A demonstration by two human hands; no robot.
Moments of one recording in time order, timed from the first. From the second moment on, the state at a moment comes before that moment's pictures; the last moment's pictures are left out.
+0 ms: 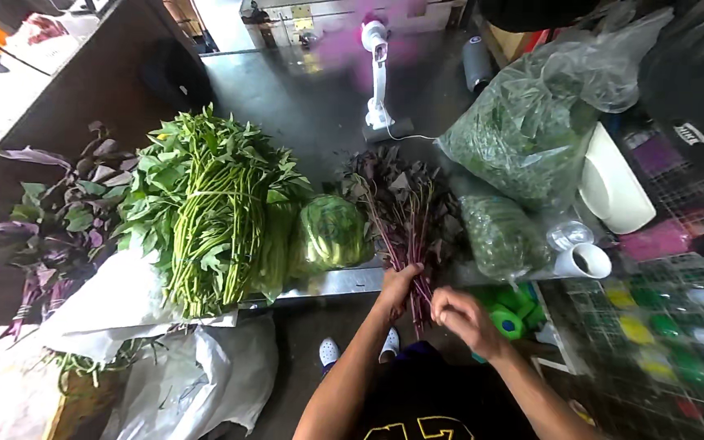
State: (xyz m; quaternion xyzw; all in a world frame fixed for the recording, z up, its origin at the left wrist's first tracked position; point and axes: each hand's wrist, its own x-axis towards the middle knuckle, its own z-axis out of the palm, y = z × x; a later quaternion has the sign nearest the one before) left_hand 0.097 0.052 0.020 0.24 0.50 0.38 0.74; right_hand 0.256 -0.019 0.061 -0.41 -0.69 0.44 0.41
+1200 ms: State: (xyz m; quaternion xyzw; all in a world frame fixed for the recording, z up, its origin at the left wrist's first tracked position) left_hand 0.008 0.067 0.031 0.42 0.72 0.30 0.47; right_hand 0.408 0.213 0.060 -0.84 -0.48 0.26 0.07
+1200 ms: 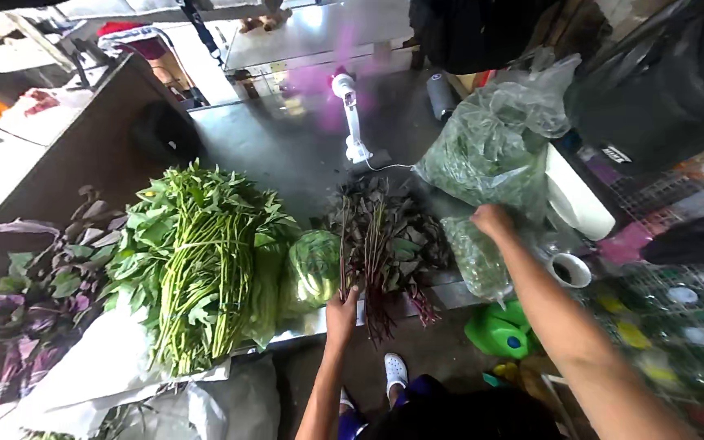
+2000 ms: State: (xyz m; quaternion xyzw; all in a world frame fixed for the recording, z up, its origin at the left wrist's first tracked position) left_hand 0.029 0.063 0.097 0.28 0.40 0.49 0.72; right_hand 0.198 0.057 0.102 -0.47 -0.48 0.59 0.45
